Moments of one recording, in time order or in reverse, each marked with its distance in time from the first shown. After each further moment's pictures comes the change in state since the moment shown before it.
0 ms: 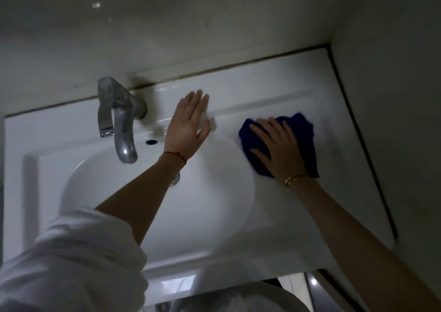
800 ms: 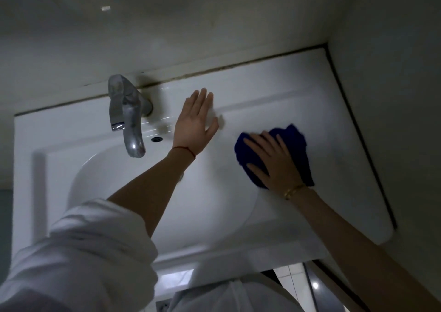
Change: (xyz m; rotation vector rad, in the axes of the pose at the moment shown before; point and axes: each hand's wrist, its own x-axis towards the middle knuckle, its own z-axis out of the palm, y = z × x) left_hand -0.001 0.011 -0.004 0.037 -0.096 -0.073; right_hand -0.036 -0.033 -0.003 0.068 -0.111 -0.035
